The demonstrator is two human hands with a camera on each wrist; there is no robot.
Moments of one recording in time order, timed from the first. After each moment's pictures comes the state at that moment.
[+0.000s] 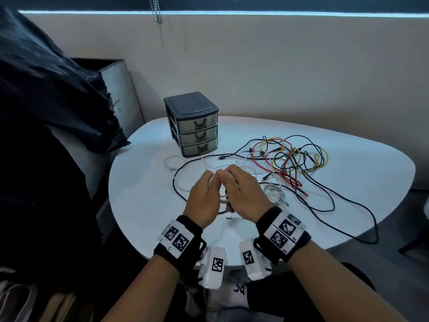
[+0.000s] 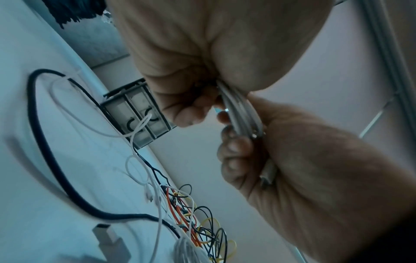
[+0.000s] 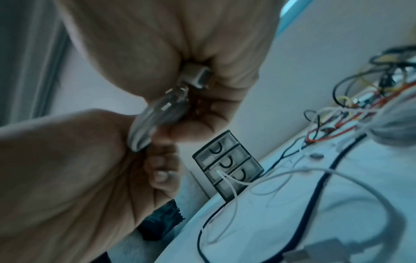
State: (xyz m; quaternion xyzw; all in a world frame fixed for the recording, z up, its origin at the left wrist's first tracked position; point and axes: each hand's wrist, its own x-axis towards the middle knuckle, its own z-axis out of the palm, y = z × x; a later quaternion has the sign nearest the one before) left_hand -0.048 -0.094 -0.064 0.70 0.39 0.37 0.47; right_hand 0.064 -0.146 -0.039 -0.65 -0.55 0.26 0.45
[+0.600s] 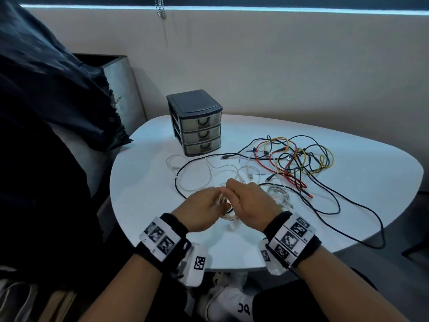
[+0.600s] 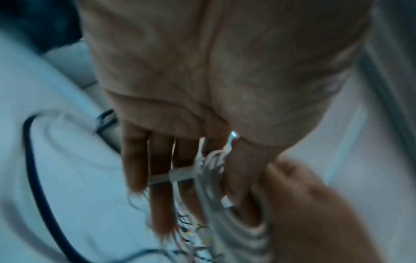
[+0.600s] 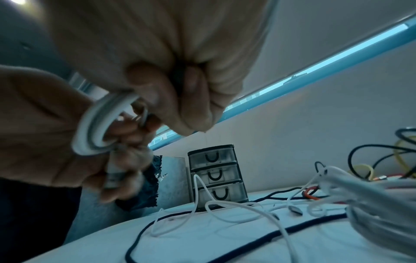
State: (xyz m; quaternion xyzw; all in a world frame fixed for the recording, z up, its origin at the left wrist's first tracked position) left_hand -0.075 -0.081 -0.053 0.87 0.33 0.08 0.36; right_hand 0.081 -0.148 -0.059 -0.63 -0.72 0.10 0.28
